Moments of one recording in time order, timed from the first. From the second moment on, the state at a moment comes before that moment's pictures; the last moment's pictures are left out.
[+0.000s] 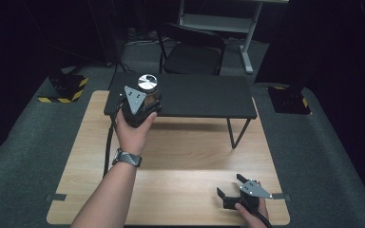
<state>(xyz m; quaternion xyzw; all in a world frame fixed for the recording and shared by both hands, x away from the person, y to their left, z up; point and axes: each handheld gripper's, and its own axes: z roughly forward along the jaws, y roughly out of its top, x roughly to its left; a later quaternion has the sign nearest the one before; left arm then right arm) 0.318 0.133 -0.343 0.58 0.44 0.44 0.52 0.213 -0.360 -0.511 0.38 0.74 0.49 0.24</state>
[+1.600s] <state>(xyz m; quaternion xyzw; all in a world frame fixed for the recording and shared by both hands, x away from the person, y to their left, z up) 0.317 0.129 -0.358 0.57 0.44 0.41 0.56 0.213 -0.362 -0.512 0.37 0.74 0.50 0.24</state>
